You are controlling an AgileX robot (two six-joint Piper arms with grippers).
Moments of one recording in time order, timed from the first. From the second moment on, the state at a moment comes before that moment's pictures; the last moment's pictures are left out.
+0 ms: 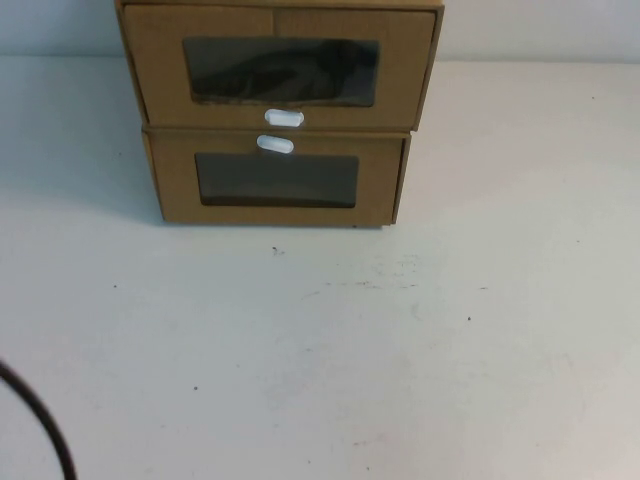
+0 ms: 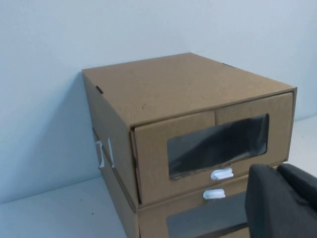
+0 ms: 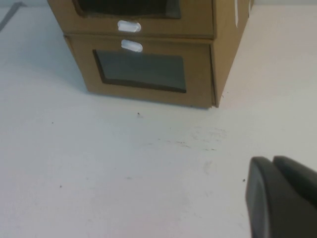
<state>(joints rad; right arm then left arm) 0.51 0.54 -0.75 -0.07 0.68 0.25 -0.11 0.57 -0.76 -0.84 0.44 0.89</state>
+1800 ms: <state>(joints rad) 0.21 0.20 -0.05 -0.01 0.05 0.15 -0.11 0.04 0.03 -0.95 0.14 0.93</state>
